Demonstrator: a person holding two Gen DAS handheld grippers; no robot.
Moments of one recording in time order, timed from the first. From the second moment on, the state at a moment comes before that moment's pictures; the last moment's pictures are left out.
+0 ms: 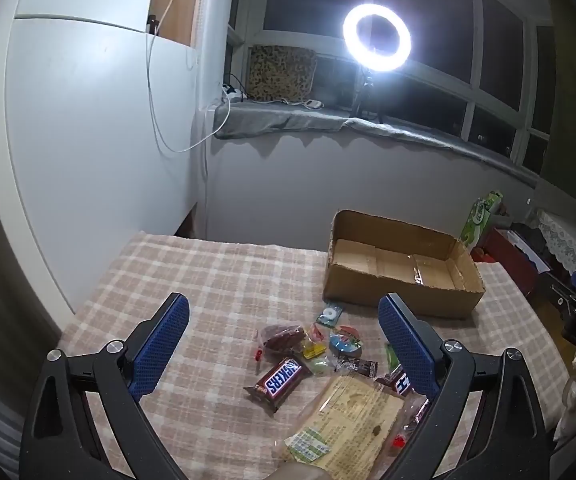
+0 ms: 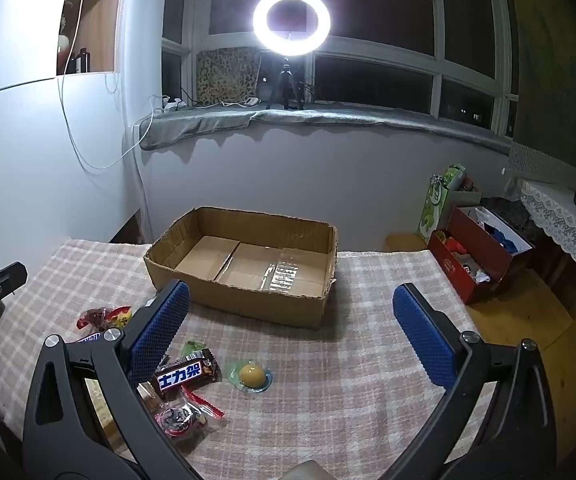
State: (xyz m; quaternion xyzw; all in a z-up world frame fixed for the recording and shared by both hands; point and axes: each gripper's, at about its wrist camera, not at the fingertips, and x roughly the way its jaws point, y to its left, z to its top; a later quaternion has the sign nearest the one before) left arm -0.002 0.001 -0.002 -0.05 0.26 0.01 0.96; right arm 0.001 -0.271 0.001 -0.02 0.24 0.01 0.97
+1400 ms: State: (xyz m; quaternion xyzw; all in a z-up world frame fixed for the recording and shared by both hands) left arm 0.000 -0.003 0.005 -0.05 0.27 0.01 0.96; right arm 0.001 -0.270 0.001 -0.02 0.24 0.00 0.97
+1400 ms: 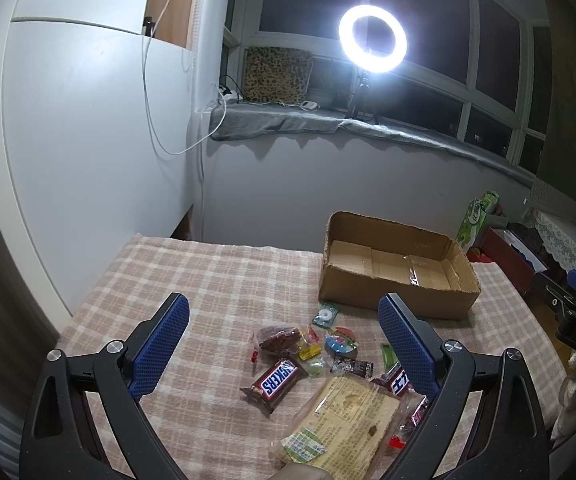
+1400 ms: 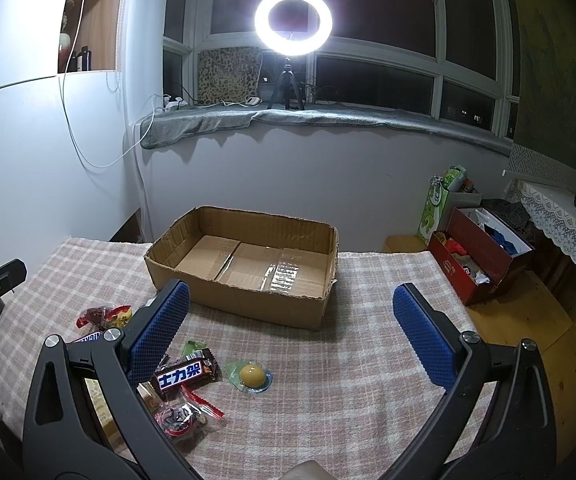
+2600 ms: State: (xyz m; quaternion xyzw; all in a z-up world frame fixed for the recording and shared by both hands) left arm -0.005 0.025 -0.027 -0.10 0.30 -0.02 0.95; right arm -0.003 -0.259 -0.026 -0.02 0.28 0.05 0.96
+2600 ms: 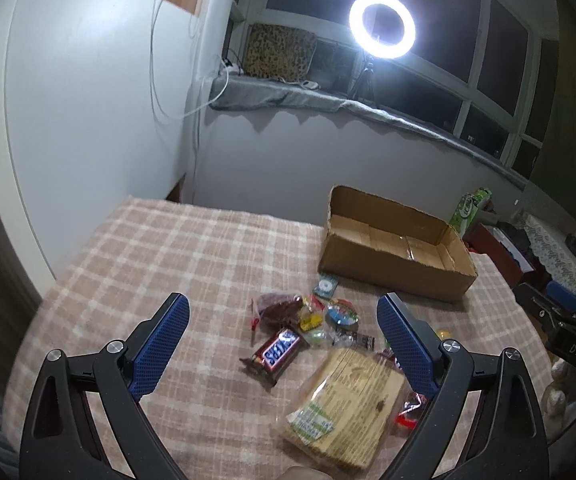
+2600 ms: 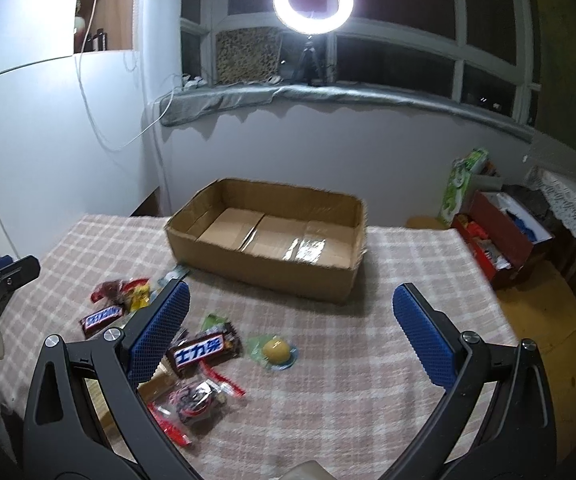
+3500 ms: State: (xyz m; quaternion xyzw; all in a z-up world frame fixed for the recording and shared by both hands) left arm -0.020 0.048 -0.100 -0.25 0.40 -0.12 0.87; right arm 0.001 -0.179 -0.114 0.07 0.47 0.32 0.82
